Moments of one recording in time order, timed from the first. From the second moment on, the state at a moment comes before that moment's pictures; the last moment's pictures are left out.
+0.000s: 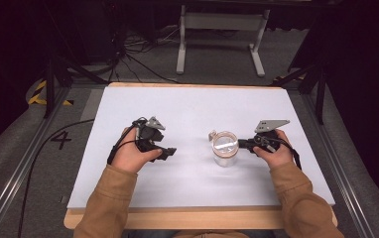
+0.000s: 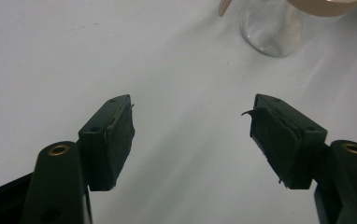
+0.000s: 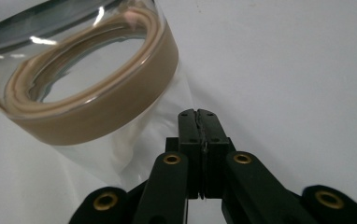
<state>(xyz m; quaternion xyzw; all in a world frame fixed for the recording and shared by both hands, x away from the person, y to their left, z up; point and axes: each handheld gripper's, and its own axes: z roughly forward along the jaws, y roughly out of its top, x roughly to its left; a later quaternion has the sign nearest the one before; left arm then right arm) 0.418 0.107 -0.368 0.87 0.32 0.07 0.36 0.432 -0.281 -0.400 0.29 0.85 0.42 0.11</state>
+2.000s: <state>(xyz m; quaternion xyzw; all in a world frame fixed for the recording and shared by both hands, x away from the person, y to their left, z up) 0.453 0.015 -0.356 0.84 0.20 0.05 0.50 0.369 -0.325 -0.396 0.35 0.84 0.39 0.15</state>
